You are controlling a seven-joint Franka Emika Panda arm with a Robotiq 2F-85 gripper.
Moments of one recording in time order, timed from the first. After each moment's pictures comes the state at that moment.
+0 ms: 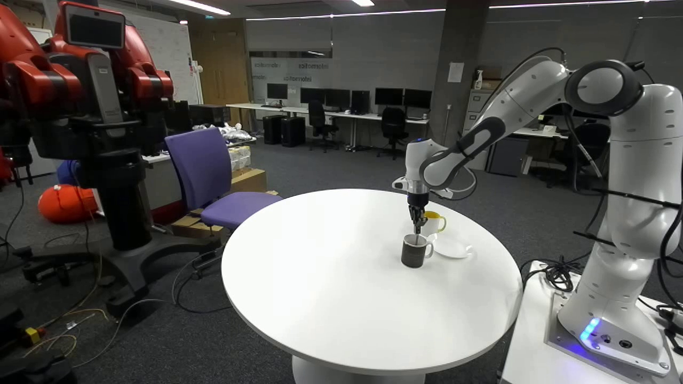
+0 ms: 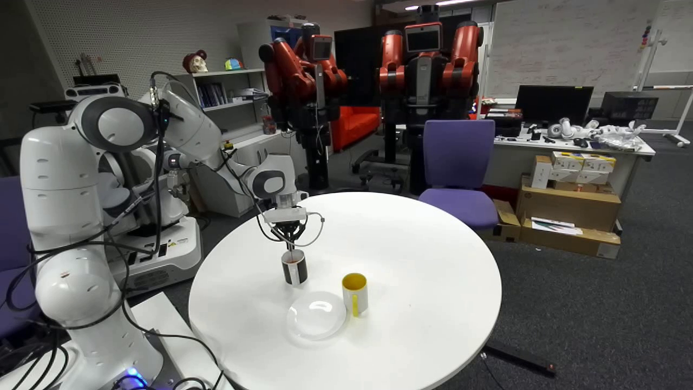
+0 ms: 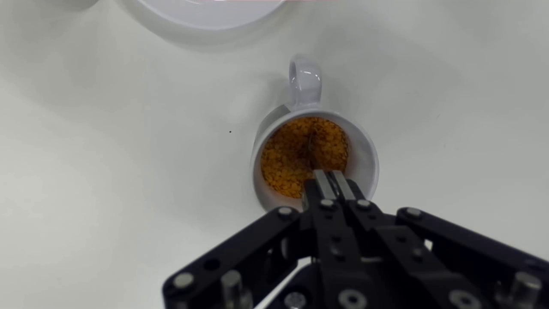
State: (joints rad) arm -0.05 0.25 0.06 -2.20 -0.13 2.38 -0.75
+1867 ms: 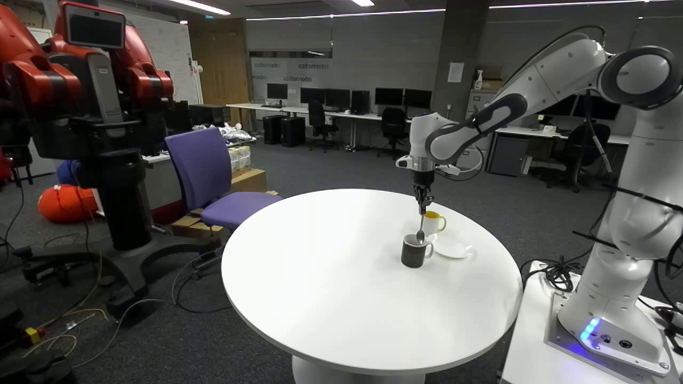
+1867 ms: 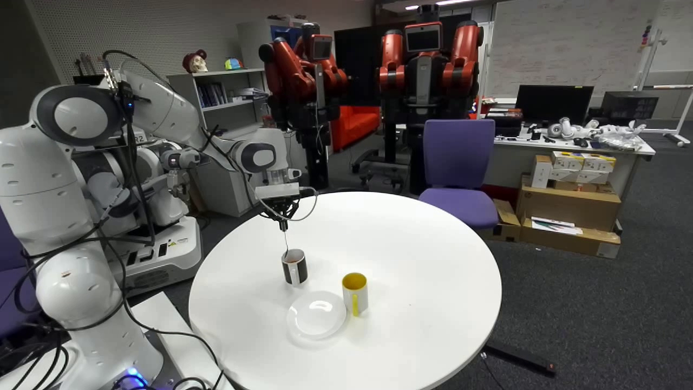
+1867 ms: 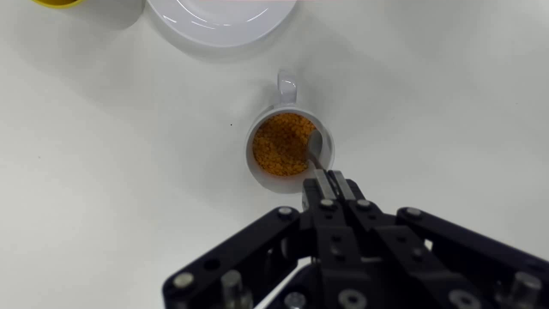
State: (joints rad) arm -0.04 0.07 0.07 -2.19 -0.13 2.19 -0.77
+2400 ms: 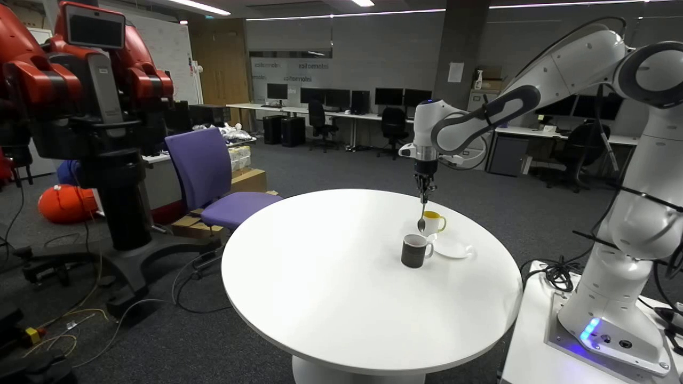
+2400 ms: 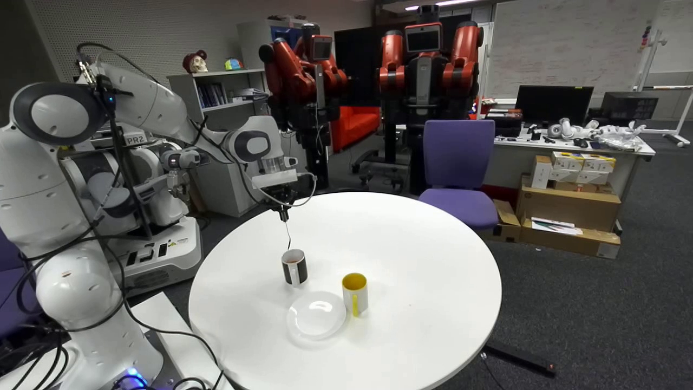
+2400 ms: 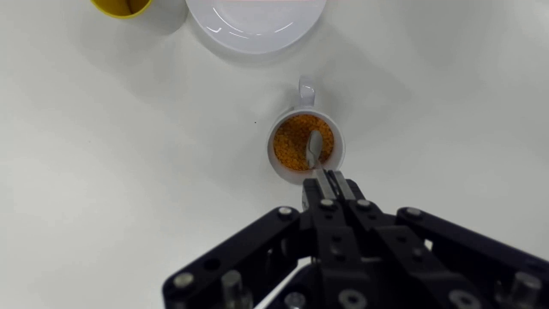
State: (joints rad) arm -0.04 0.00 0.07 -2.19 -0.18 2.16 -0.78
